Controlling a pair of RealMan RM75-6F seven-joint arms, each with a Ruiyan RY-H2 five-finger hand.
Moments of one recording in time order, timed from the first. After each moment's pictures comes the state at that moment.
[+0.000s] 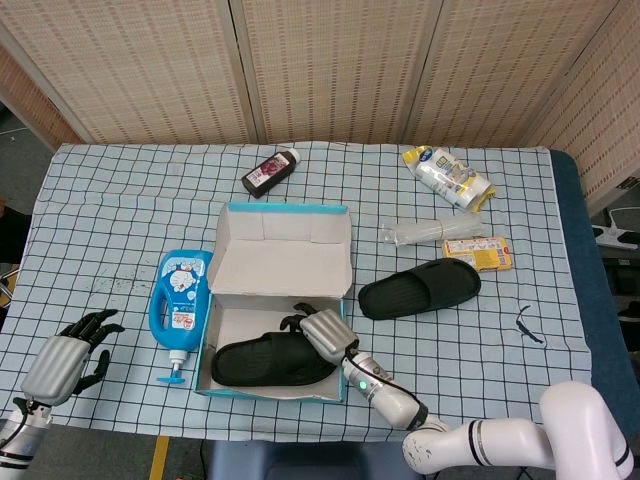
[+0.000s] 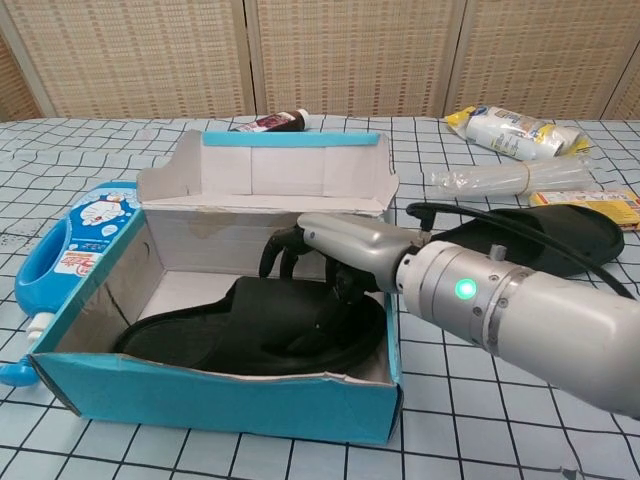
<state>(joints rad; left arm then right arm) -0.20 -1.19 0.05 -1.43 1.63 1.41 -0.09 0.80 -1.78 0.16 -1.59 -1.05 0.91 -0.33</state>
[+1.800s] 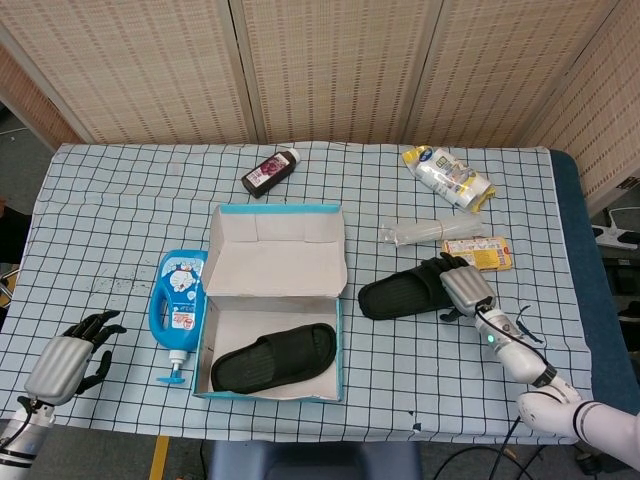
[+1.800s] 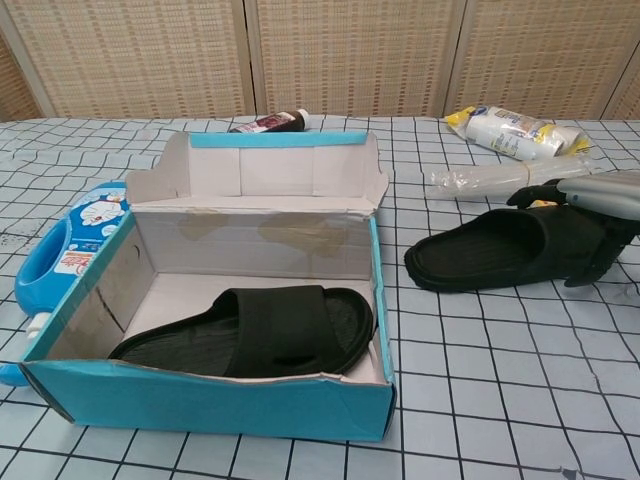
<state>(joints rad) -0.20 -1.19 0.05 -1.44 1.61 1.38 -0.07 0.64 -1.46 0.04 -1.15 -1.28 0.80 -0.01</state>
